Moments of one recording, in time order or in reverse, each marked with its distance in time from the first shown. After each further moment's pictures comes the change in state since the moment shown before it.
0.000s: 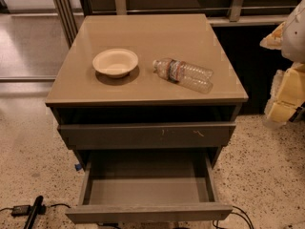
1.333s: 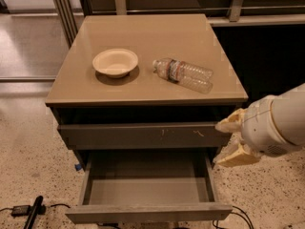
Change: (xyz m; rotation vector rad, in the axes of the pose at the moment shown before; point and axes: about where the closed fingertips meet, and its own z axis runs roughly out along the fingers) arm -0.014 0.086 0.120 -0.017 -0.256 -0.036
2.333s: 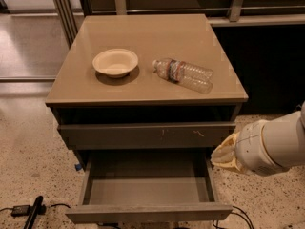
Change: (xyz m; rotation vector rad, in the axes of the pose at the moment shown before) arm 0.025 0.021 0.044 -0.002 -0.020 0.027
